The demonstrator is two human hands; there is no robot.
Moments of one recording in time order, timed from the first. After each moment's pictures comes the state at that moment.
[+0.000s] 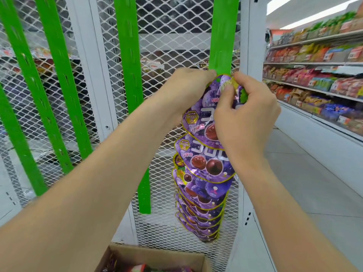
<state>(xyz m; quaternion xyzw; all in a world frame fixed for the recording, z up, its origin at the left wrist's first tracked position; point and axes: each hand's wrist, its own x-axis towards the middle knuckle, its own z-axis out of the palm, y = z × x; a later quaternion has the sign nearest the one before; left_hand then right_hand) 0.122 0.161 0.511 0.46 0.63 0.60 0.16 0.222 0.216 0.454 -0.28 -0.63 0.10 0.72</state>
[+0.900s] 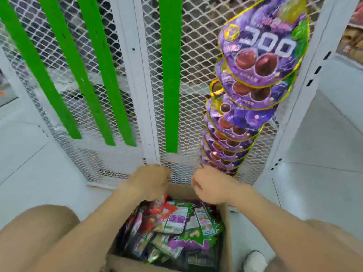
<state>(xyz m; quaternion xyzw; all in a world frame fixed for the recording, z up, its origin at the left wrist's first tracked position) 0.036 0.022 0.178 0.52 0.84 -0.04 0.15 0.191 0.175 0.171 -0.16 -0.98 0.10 -0.11</state>
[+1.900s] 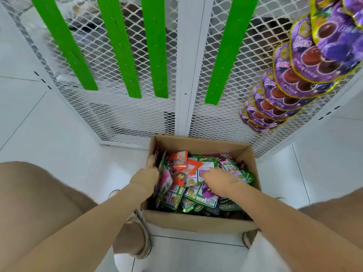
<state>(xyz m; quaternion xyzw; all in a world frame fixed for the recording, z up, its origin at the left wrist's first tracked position) -0.039 -0.107 0.002 0.47 0.83 -0.16 0.25 0.156 0.069 0.009 -0.18 -0.92 0.04 -0.34</state>
